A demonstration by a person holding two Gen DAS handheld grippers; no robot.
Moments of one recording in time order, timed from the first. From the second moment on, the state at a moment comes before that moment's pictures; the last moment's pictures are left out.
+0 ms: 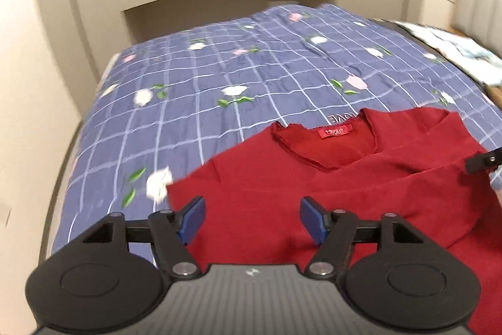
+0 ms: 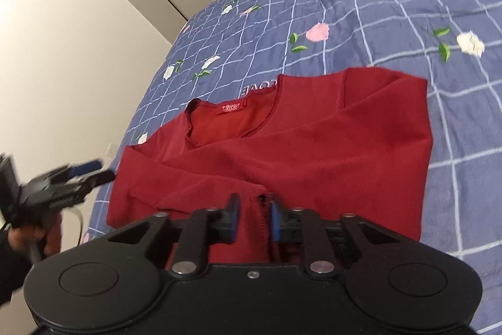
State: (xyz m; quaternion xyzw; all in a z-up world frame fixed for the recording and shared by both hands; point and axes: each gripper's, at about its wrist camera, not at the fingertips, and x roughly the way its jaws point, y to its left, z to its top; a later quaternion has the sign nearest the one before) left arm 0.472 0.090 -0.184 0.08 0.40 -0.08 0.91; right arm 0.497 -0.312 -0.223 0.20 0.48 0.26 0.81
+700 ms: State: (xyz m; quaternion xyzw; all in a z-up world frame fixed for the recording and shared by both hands) left arm 0.557 0.074 -0.220 0.22 0.51 -0.27 0.79; right arm 0.494 -0.309 -0.228 0.17 0.47 0.27 0.83
